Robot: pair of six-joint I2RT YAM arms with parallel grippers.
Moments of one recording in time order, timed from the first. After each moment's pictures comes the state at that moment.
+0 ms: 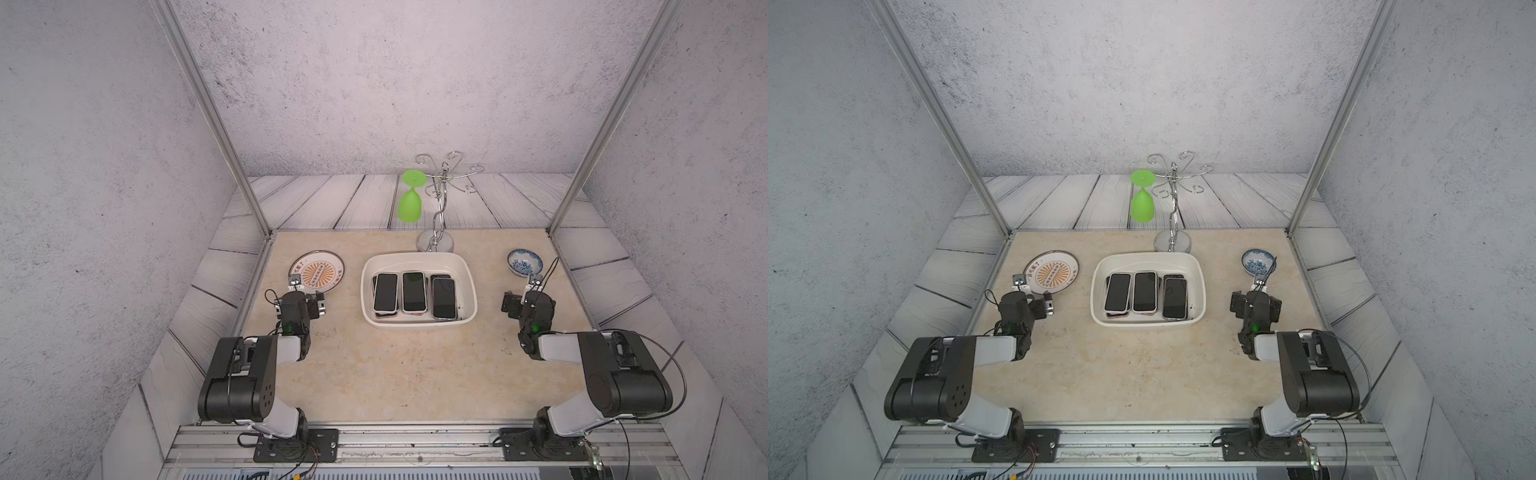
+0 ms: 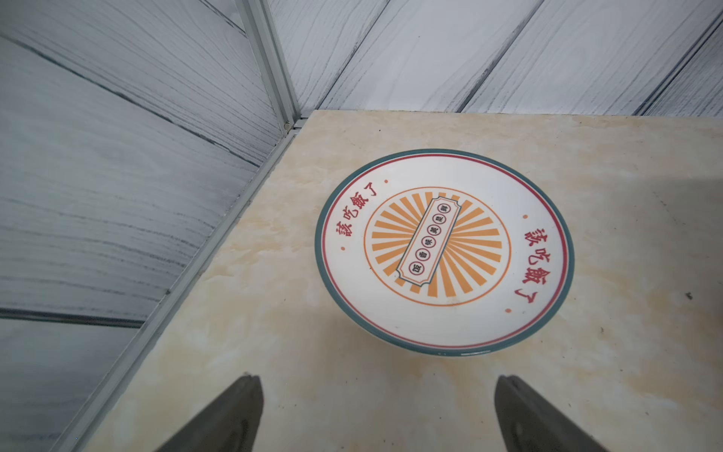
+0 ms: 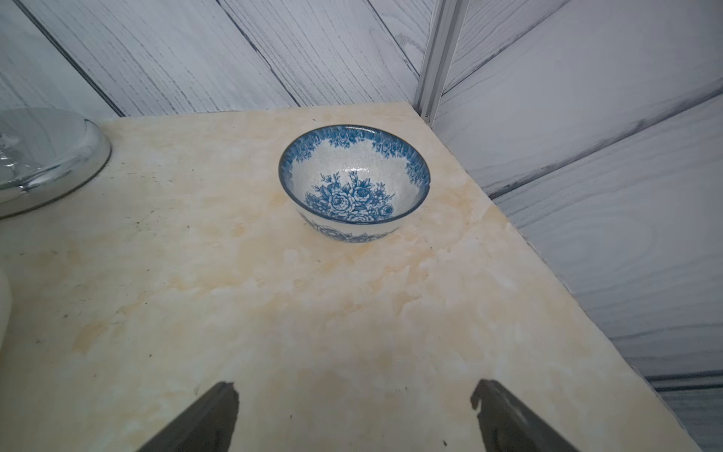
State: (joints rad) left arm 0.00 1.52 0.43 0.67 -0.21 -0.02; right arm 0.04 1.54 0.43 0.67 0.32 0.05
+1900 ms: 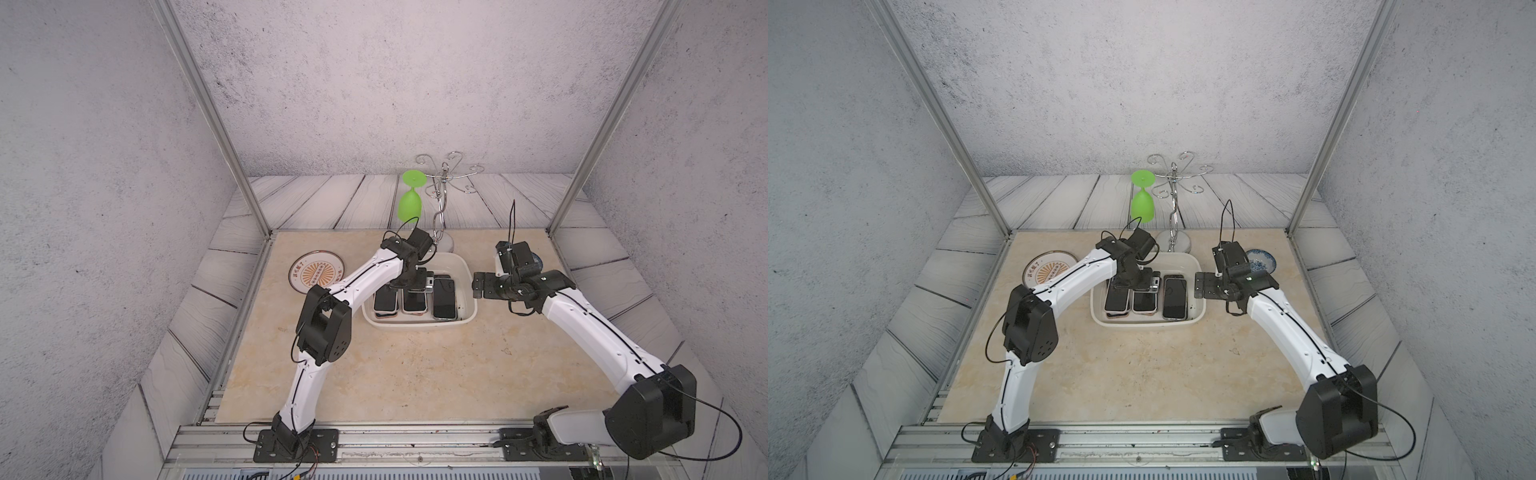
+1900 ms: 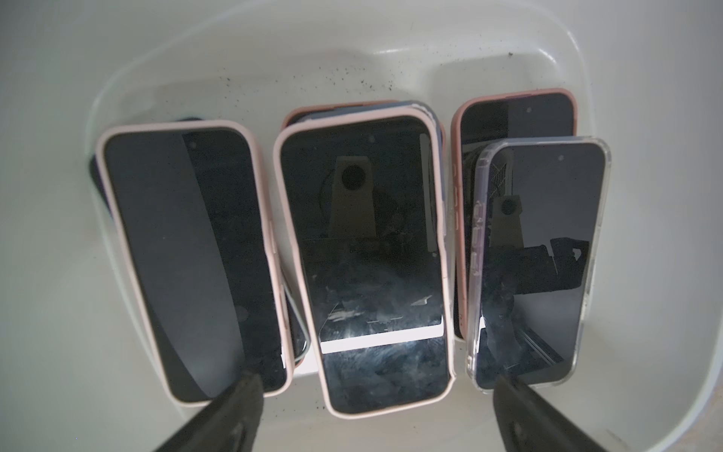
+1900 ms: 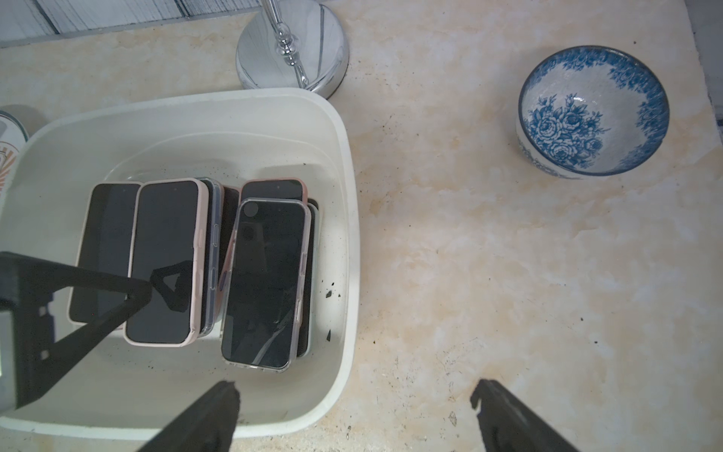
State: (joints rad) left arm -0.69 2.18 2.00 -1.07 0.00 -0.53; right arm 0.34 1.35 1.18 -0.75 0.09 0.32
